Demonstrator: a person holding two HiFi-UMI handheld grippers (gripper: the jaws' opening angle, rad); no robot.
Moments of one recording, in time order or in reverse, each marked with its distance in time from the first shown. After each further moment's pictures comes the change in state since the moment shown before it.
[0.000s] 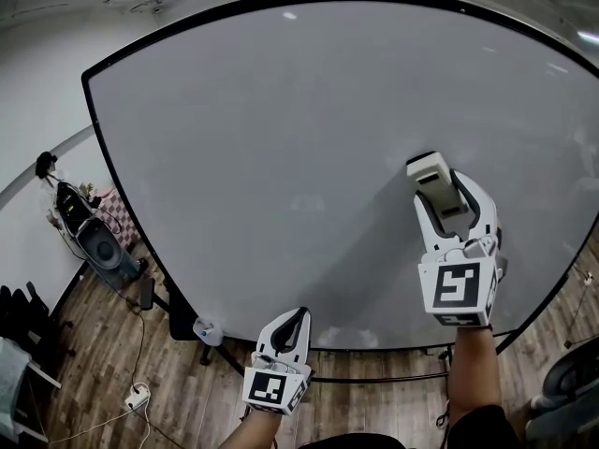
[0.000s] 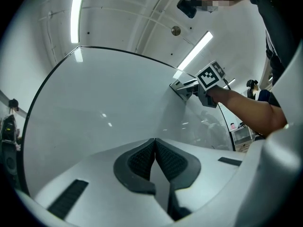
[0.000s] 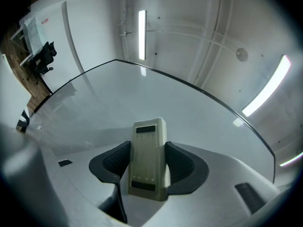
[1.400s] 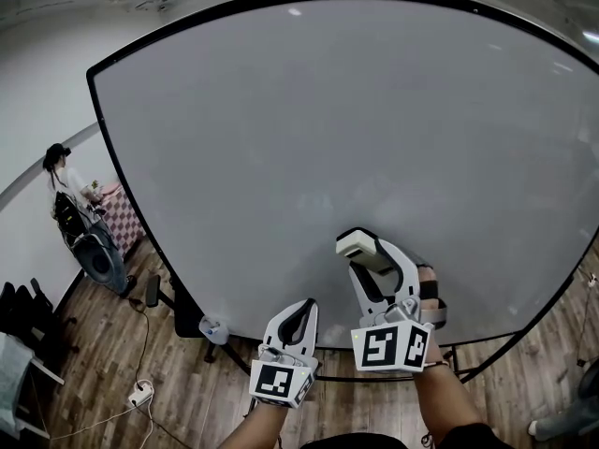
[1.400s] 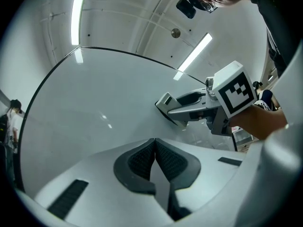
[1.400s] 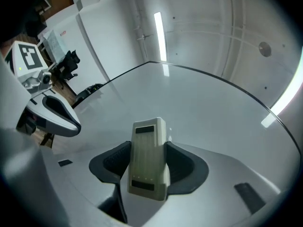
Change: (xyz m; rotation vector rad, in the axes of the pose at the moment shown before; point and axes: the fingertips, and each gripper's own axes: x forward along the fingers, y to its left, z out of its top) left arm 0.024 0.000 0.014 0.006 -0.028 0.002; right arm -0.019 0.153 -0.002 -0.029 0.018 0.261
